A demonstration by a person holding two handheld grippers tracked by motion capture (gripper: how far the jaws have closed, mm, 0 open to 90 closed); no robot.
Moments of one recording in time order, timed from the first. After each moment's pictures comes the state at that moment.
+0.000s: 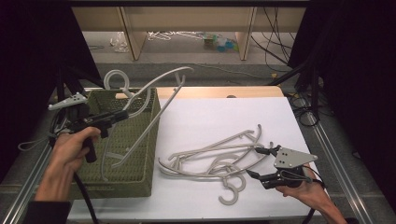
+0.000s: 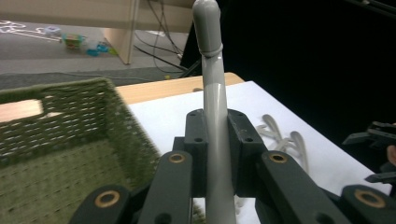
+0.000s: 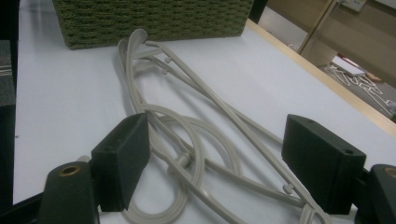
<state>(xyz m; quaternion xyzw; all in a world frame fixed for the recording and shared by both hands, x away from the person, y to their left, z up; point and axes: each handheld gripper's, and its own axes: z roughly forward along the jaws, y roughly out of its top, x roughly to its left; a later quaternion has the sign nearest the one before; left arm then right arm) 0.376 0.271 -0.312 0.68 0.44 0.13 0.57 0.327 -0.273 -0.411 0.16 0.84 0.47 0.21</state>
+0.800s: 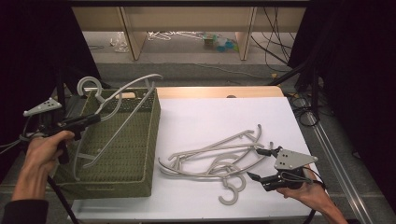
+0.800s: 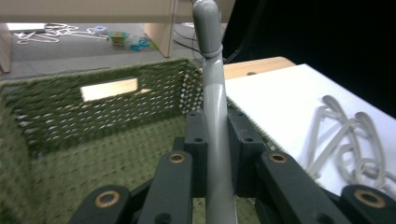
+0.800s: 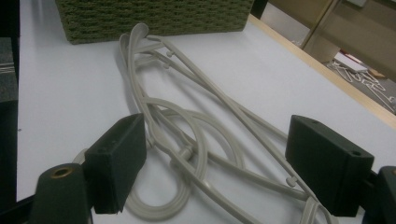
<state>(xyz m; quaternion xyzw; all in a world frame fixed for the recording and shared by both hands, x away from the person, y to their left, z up) 0.382 0.347 -0.341 0.69 0.46 0.19 0.52 0.325 -0.276 -0.414 0.16 0.84 0.47 0.21</state>
